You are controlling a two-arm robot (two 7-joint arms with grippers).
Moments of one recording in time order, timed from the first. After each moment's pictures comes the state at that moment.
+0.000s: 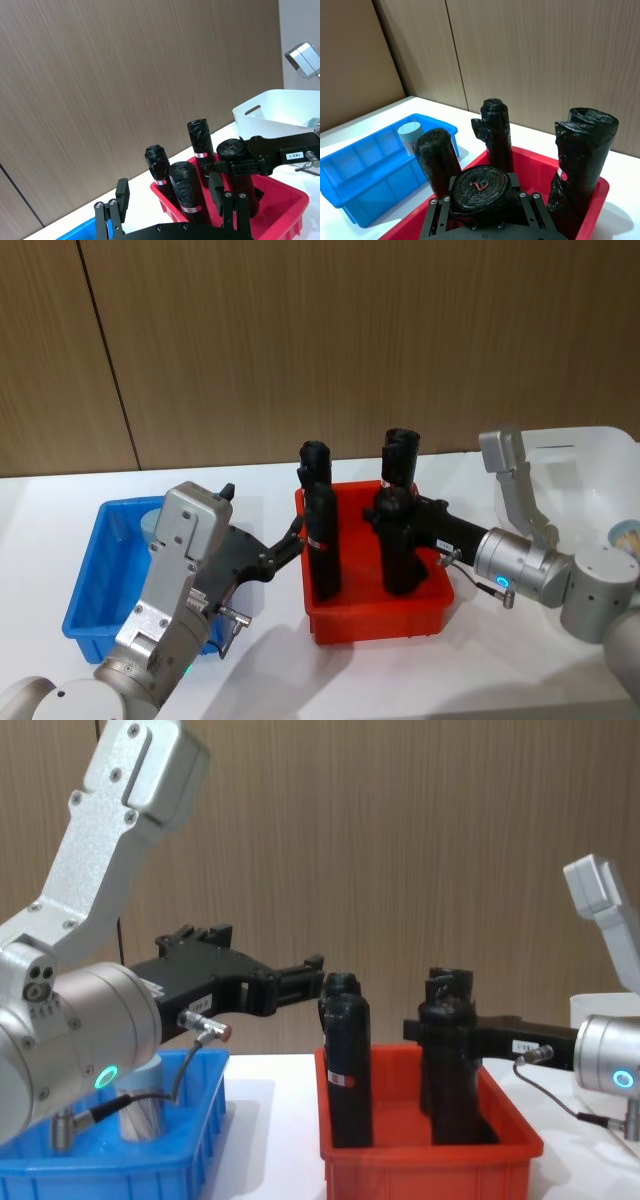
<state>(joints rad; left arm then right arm) -0.24 0.38 0.45 -1.63 -0.20 0.01 -0.01 0.77 0.11 -0.30 -0.56 0.32 -0.16 0.75</state>
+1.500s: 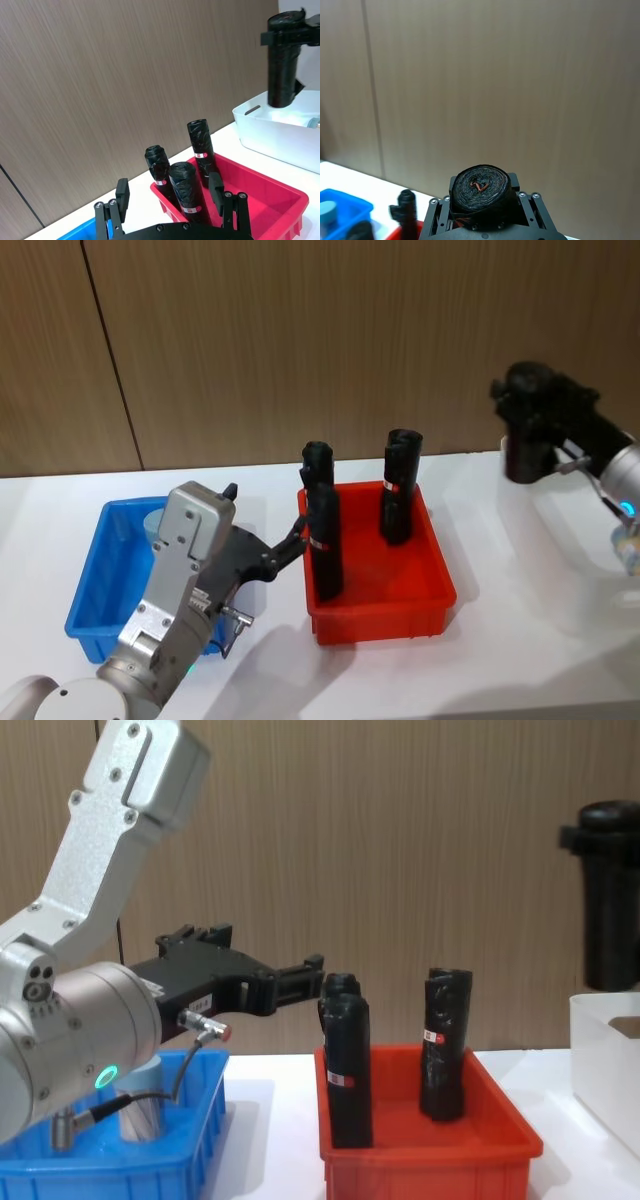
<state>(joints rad) -0.24 0.38 0.45 -1.63 -0.20 0.01 -0.01 0.46 0.32 -0.15 -1.36 0.33 0.03 0.36</state>
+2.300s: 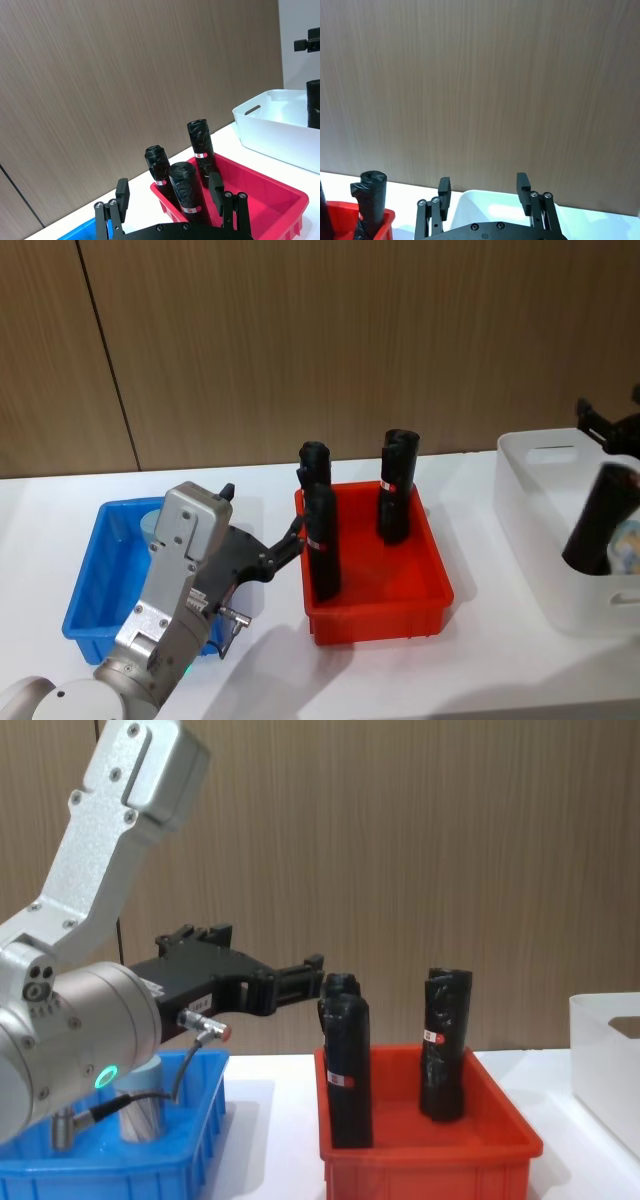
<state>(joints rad) -0.24 0.38 0.45 -1.63 -0.20 0.01 -0.01 0.41 0.40 -0.07 -1.35 0.30 0.09 0.20</state>
